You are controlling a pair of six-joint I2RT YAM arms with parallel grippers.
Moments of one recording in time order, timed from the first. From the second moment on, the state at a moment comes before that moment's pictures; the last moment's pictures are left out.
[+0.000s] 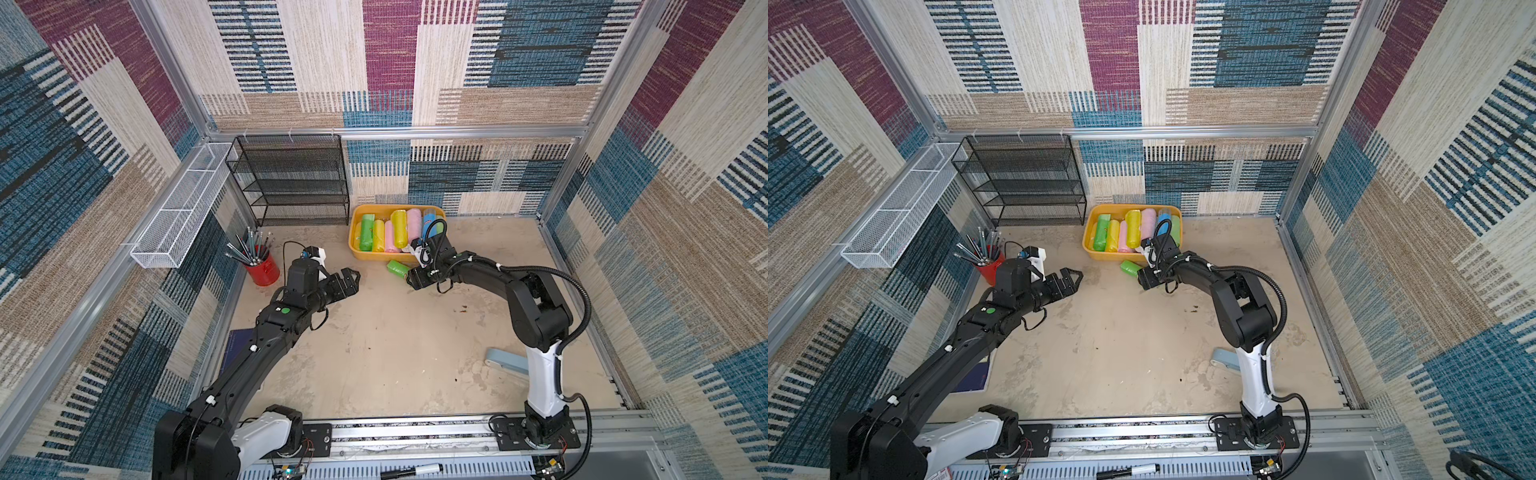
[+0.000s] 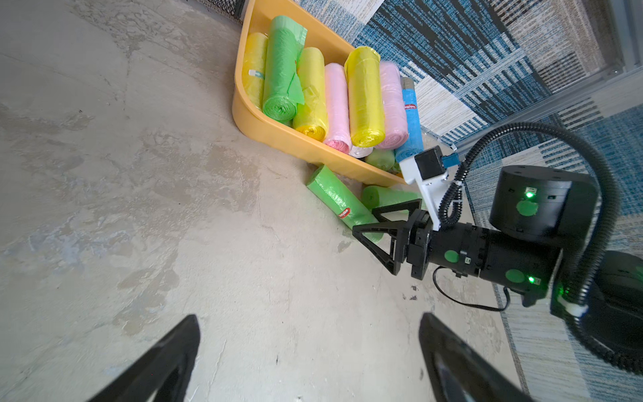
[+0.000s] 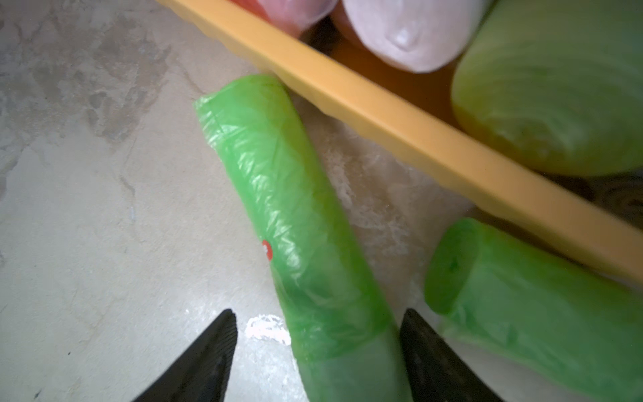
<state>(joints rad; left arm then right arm) -0.29 1.14 0.85 -0.28 0.16 -0.61 0.48 2.07 1.47 -0.35 -0.19 0.03</state>
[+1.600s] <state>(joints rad) -0.29 1.16 0.85 -0.27 0.18 -0.62 0.61 1.94 1.41 -0.31 -0.23 0.21</state>
